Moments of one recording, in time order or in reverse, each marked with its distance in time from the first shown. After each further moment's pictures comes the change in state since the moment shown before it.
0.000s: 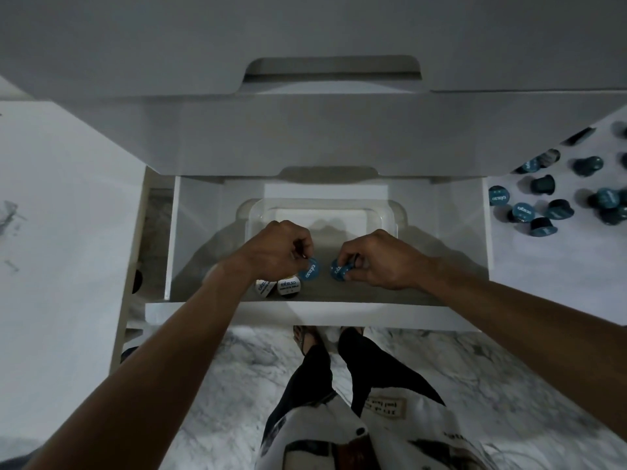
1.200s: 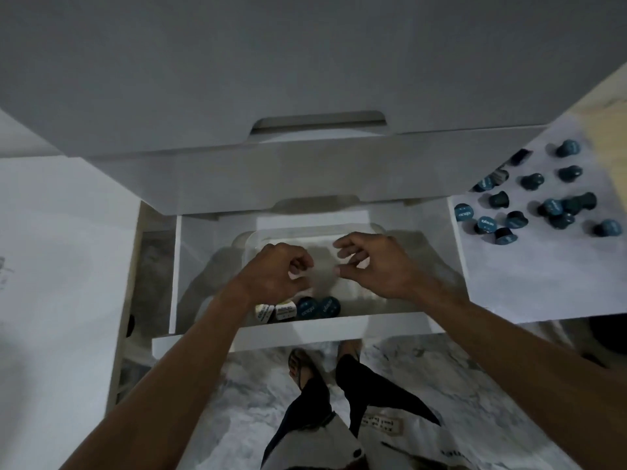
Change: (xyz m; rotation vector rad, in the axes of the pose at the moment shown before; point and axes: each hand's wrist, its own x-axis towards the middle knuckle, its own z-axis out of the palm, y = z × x) left_hand -0.011 0.010 -0.010 0.016 0.080 0.131; right_hand -0.021 -0.032 -0.009 0.289 0.418 0.149
